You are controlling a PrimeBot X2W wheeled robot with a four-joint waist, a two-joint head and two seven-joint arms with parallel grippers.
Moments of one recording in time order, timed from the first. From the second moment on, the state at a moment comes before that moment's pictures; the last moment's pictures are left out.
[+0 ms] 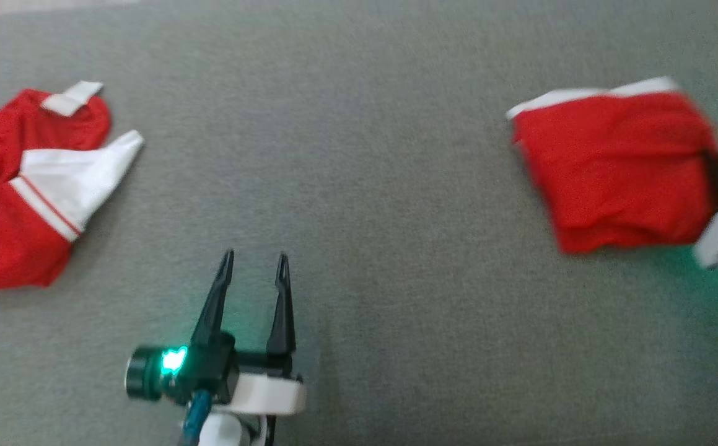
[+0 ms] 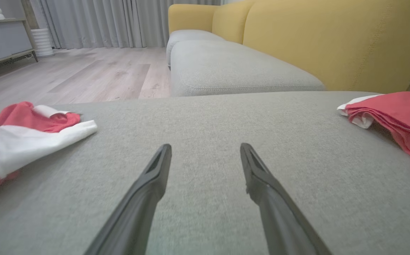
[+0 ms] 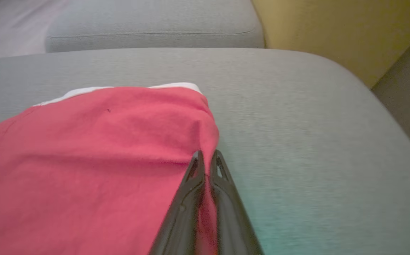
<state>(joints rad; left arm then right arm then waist) -0.06 0.05 -0.39 0.16 -0.15 0.20 -0.26 -0.51 -0.51 0.28 0.70 0.54 0.13 0.00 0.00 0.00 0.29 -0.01</state>
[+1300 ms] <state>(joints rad) 0.06 0.05 -0.32 0.17 -0.16 0.21 -0.26 -0.22 -0.18 0.26 0.61 0.35 0.13 -0.25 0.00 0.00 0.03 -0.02</state>
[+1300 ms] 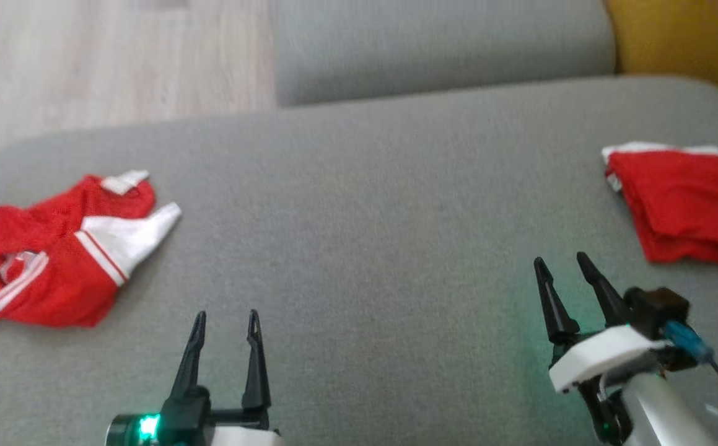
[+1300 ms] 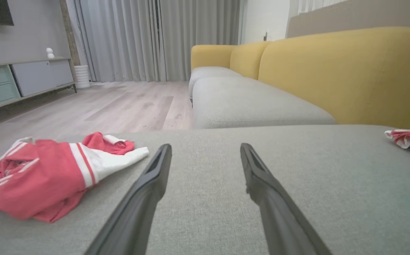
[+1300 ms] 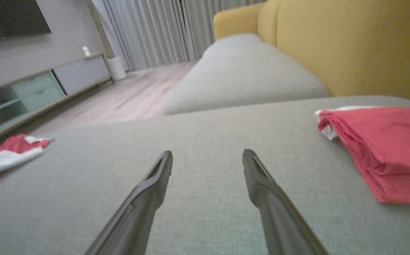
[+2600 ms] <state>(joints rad) 0.27 0.05 -0.20 0.08 -0.10 0.17 -0.26 0.19 -0.09 0.09 0.21 0.29 0.13 -0.25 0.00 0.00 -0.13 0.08</state>
